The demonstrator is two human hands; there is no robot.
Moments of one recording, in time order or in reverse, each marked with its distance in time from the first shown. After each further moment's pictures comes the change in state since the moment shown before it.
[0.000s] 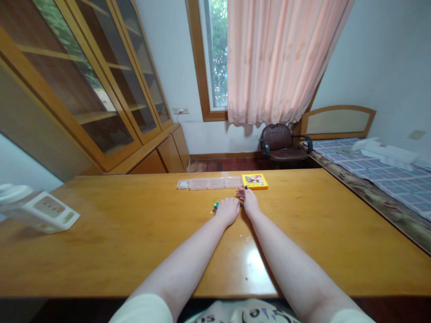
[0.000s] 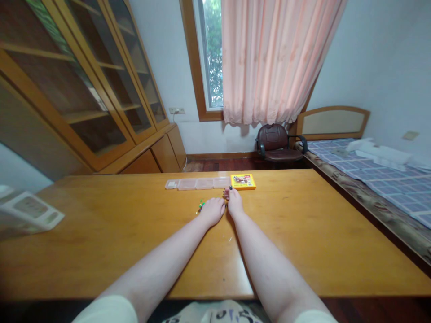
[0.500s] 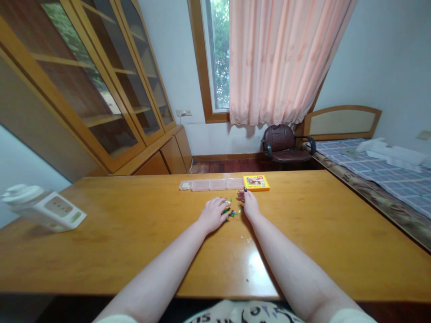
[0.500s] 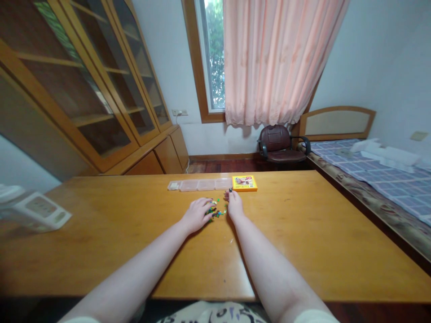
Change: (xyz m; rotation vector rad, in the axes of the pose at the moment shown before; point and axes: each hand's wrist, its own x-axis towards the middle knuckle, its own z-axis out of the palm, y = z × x) left_hand -0.048 -0.053 -0.029 -0.104 0.051 0.102; right_hand -0.012 -0.008 0.004 -0.058 -0.018 0.017
